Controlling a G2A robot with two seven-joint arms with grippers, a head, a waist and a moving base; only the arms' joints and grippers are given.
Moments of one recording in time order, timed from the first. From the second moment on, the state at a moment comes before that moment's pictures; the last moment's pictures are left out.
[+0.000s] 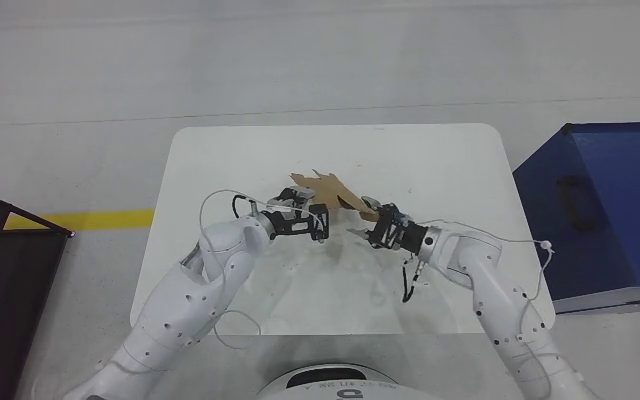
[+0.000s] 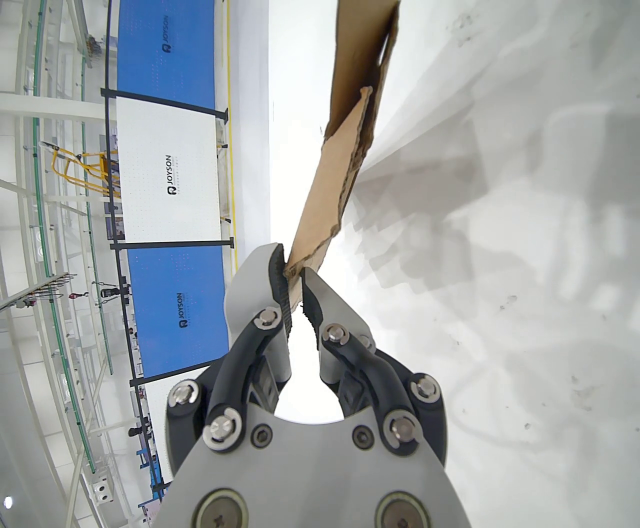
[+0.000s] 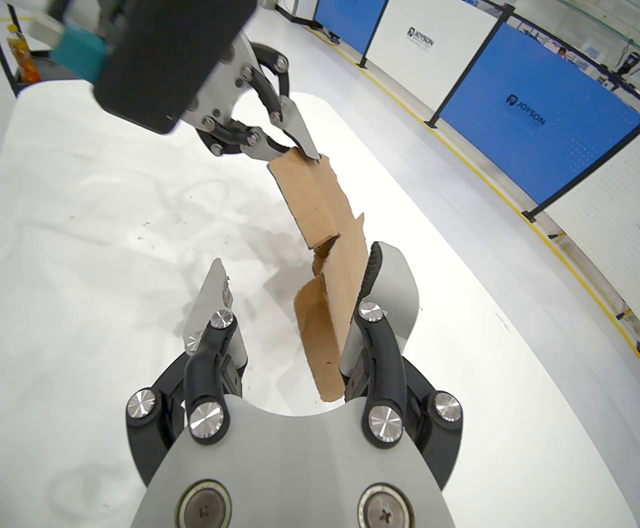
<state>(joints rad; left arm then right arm) 1.29 -1.12 -0.98 -1.76 2.30 -0.52 -0.13 -1.50 -1.13 1.28 -1.70 -1.62 -0.68 -0.05</state>
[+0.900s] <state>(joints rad) 1.34 -1.12 -1.04 -1.80 2.32 -0.47 -0.10 -1.47 -1.13 1.24 -1.69 -1.65 -0.50 0.08</state>
